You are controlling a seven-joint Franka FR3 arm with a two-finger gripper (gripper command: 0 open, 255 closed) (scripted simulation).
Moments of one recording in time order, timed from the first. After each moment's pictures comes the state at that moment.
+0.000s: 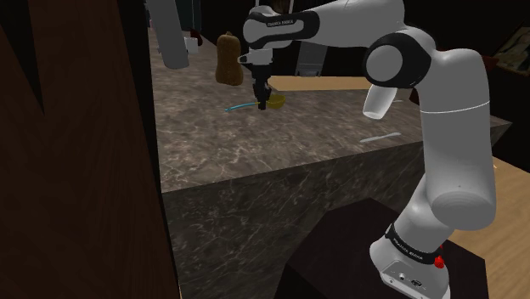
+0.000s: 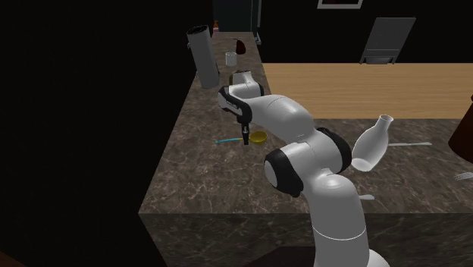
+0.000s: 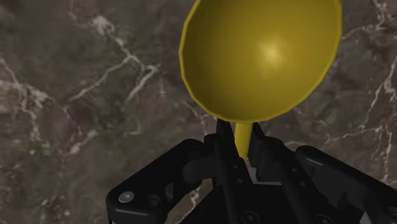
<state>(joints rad) 0.08 0.52 -0.22 -1.28 0.08 1.61 -1.25</state>
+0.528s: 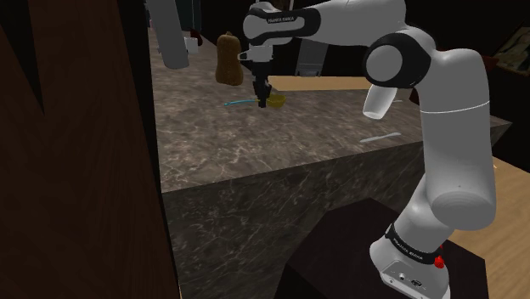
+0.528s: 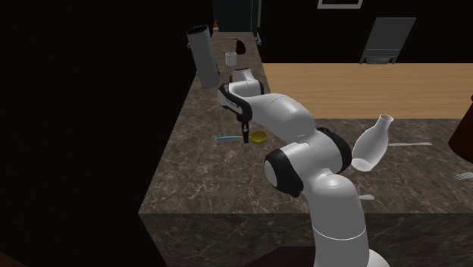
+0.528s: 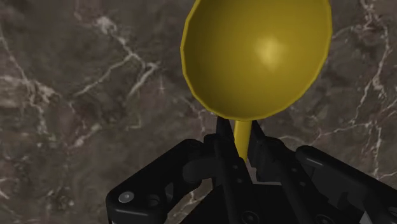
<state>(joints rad) 0.08 0.52 -0.22 -1.25 0.08 1.58 -1.25</state>
